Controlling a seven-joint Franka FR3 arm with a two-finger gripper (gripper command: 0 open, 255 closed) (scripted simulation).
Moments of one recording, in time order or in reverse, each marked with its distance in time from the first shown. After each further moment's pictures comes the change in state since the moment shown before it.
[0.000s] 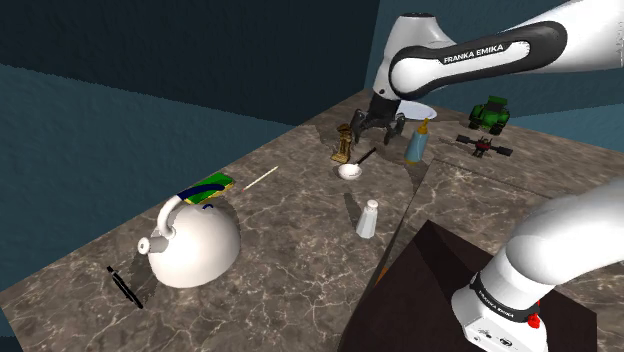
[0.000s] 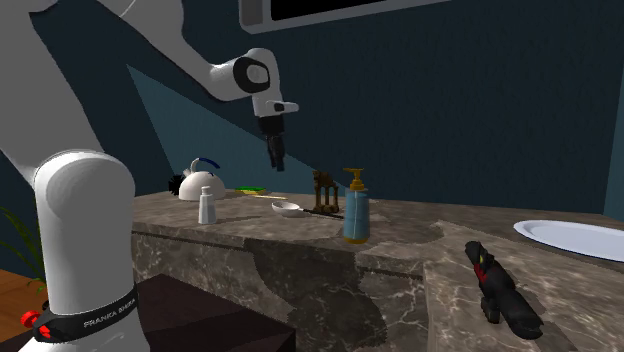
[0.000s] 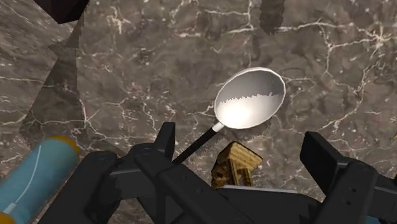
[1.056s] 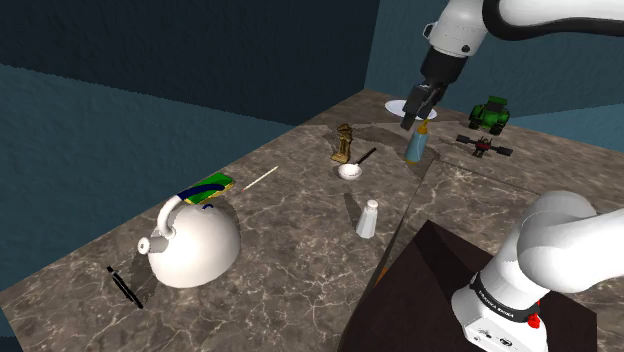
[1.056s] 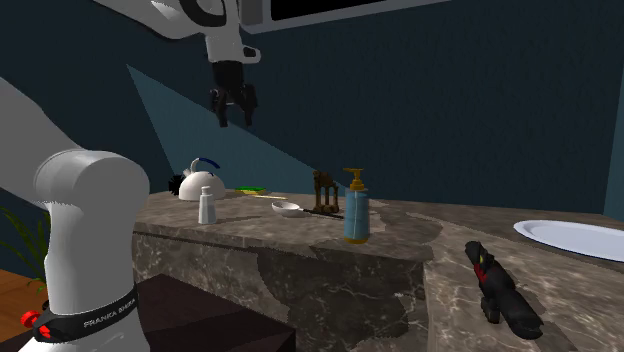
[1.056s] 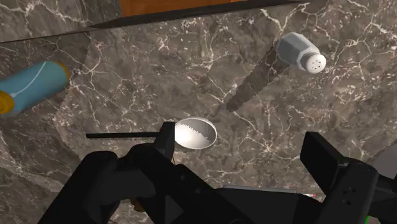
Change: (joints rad) arm 0.226 -0.401 -0.127 0.029 -0.007 -0.438 -0.634
